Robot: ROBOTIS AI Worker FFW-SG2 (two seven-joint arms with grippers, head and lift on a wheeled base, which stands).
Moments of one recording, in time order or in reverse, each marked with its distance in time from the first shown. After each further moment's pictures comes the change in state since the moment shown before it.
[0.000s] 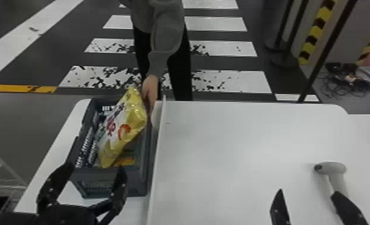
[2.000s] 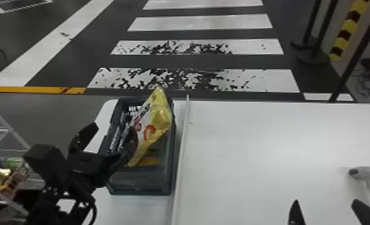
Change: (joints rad) left arm -0.321 -0.034 0.181 0.211 0.193 0.091 -0.300; right arm -0.031 -0.057 0.037 0.004 0.026 0.111 0.000
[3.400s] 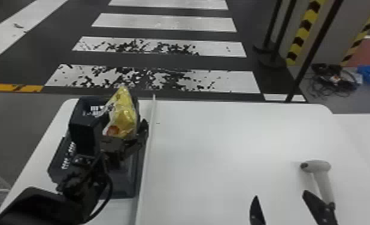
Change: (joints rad) left arm -0.317 -0.062 -0.269 0.190 -0.145 0.211 0.130; right arm -0.011 -0.045 -0.006 -0.003 -0.002 0.042 -0.014
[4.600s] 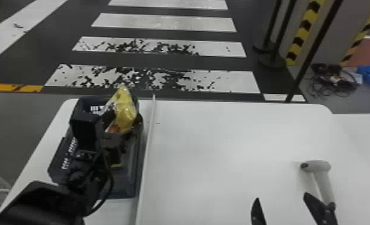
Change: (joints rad) left arm -0.049 -0.009 0.002 0.072 0.007 -0.015 0.001; right arm -0.018 -0.004 -0.002 0.034 -0.001 0.003 -0.014
